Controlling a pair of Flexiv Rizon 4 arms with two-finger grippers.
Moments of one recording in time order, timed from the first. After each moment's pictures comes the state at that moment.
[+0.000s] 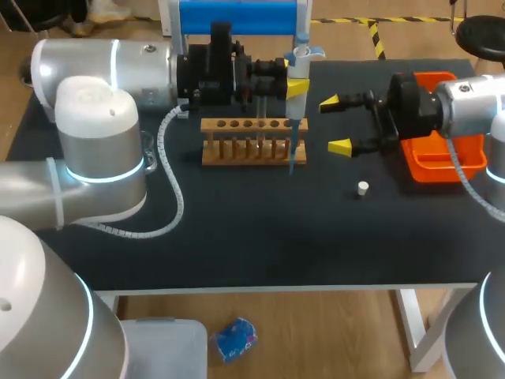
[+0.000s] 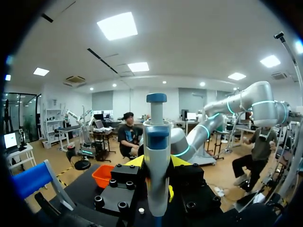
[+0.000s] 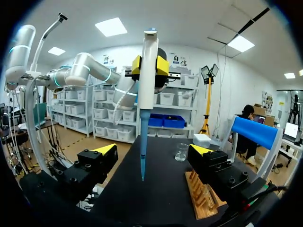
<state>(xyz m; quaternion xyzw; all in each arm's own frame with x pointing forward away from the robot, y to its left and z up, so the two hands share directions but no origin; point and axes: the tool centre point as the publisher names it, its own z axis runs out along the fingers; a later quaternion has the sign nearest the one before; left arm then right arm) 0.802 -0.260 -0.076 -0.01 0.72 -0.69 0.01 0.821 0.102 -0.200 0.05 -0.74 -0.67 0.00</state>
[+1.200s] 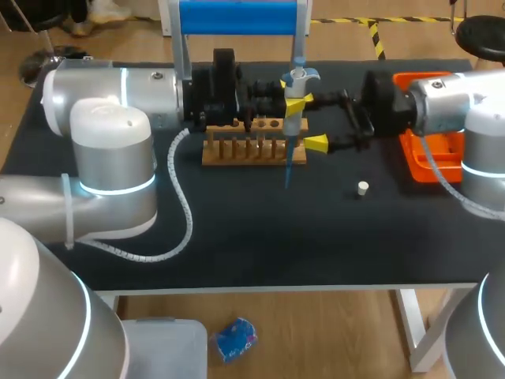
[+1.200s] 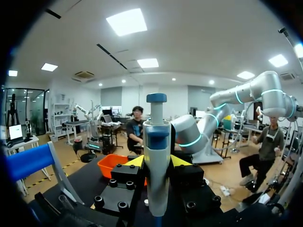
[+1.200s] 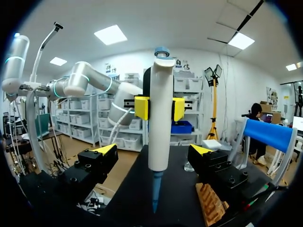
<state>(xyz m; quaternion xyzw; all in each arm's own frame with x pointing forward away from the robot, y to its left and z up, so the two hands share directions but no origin) 0.823 -0.259 -0.131 -0.05 0.73 -0.68 0.03 0.813 0.150 -0.186 0.05 -0.72 -0.69 0.05</state>
